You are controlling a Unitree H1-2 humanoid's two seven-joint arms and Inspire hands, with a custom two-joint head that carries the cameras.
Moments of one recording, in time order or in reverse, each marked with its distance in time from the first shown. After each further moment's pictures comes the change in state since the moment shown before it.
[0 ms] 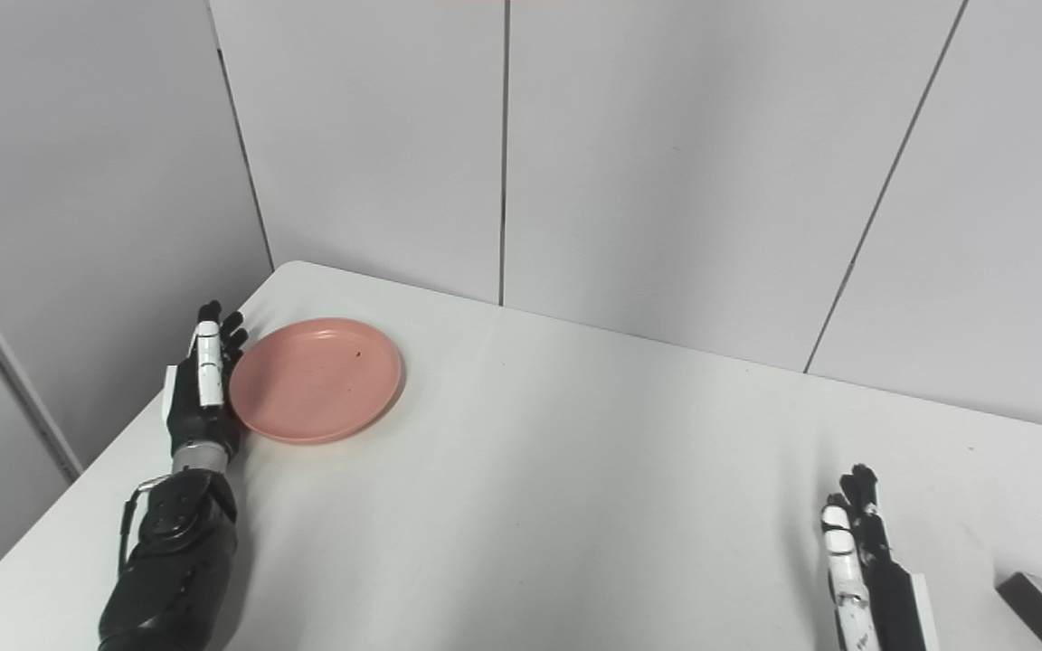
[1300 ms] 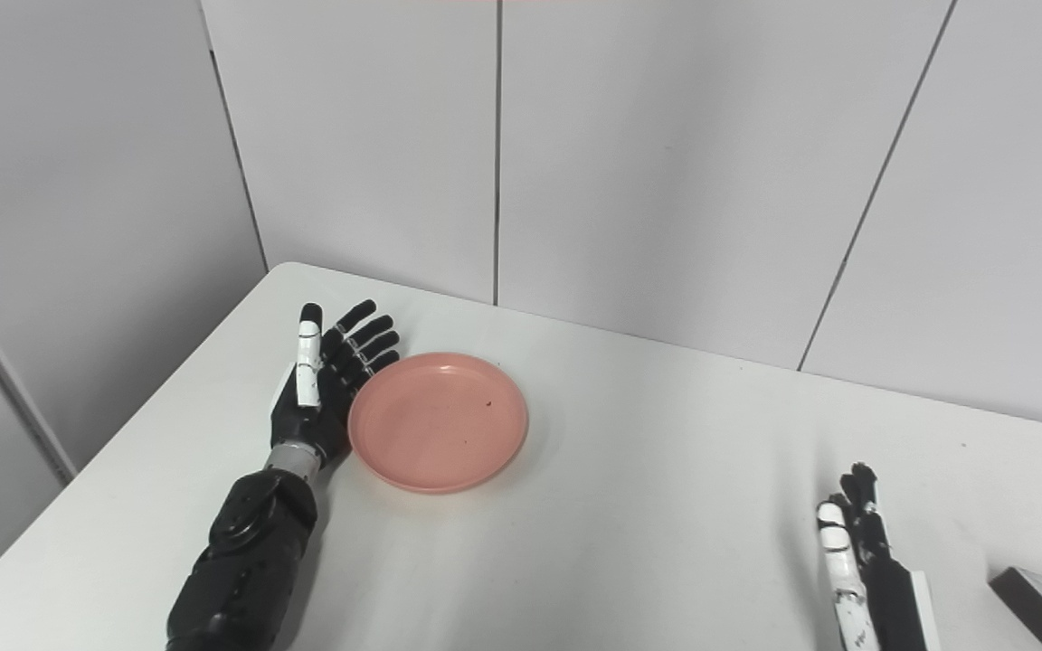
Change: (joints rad) left arm -0.018 -0.104 -0.088 -0.069 -0.145 0.105 -0.203; right arm 0.001 0.001 0.003 -0.029 -0.029 0.045 -0.005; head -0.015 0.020
